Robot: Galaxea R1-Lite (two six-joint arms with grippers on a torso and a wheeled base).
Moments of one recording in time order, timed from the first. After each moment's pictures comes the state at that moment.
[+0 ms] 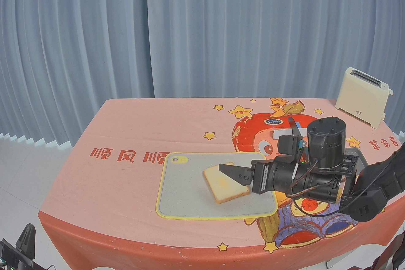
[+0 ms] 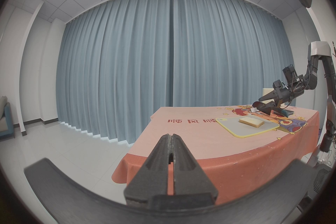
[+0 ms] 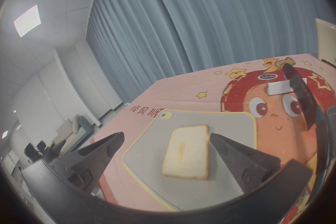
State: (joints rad) left arm 0.01 0.03 -0.02 0.00 0.02 -0.01; right arm 0.73 1.81 -0.66 -0.75 0.05 0.46
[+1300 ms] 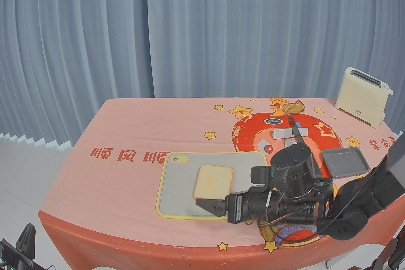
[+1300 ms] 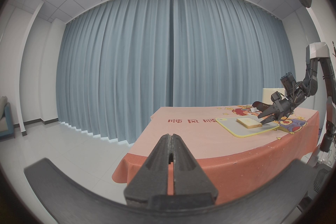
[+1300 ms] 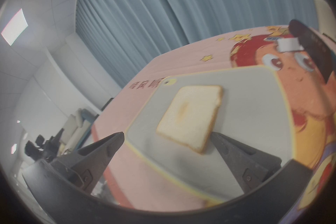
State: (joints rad) left arm 0.01 0.03 -0.02 0.00 0.02 -0.01; right arm 0.85 1.92 -0.68 -0.68 0.05 0.59
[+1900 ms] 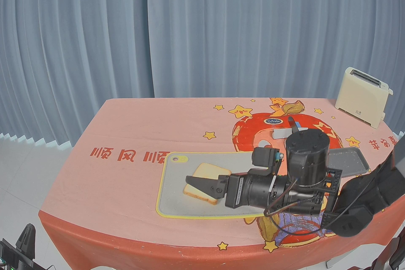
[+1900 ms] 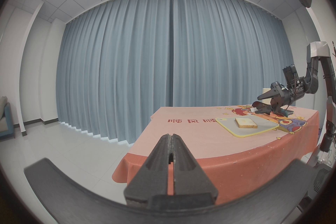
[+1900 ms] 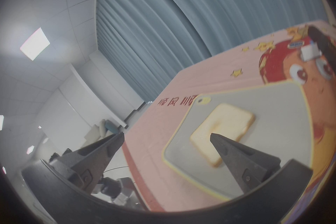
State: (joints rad) left arm 0.01 0.03 -0.02 0.00 0.02 -0.01; right arm 0.85 1.89 -0.68 -0.88 0.14 0.64
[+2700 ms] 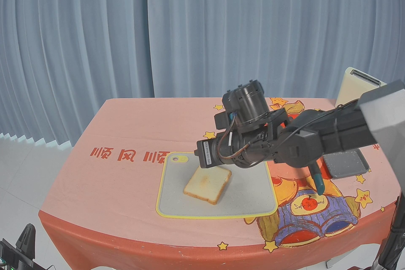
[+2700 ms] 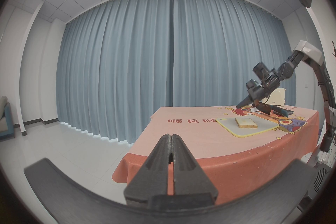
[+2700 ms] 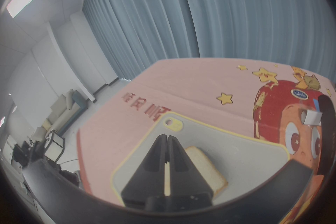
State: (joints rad) left arm 0.01 0.03 -0.02 0.00 0.02 -0.01; right arm 0.75 2.15 -1.44 -0.04 0.08 0.33
